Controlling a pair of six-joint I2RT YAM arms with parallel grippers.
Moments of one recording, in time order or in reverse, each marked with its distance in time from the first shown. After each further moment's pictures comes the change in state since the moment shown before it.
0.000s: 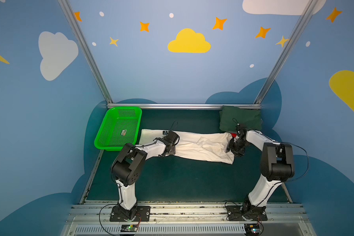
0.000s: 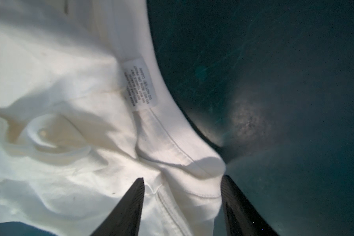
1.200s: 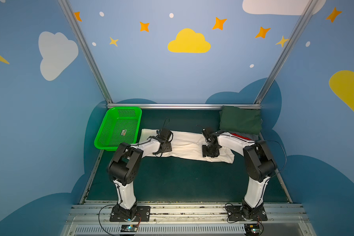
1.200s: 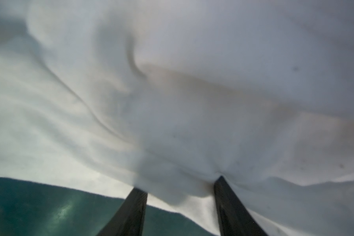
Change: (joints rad) left arm 0.102 -0.002 0.000 0.033 0.150 -0.077; right arm 0.498 0.075 0.071 0.038 0.101 0.064
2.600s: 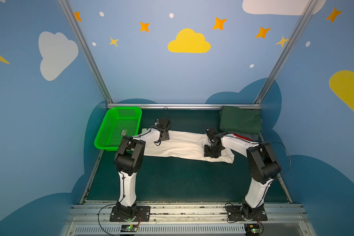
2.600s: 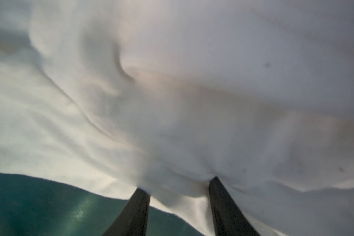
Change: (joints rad) left arm 0.089 0.168 0.307 -0.043 -0.115 0.120; right arm -0.045 -0.047 -0.085 0.072 -0.045 0.005
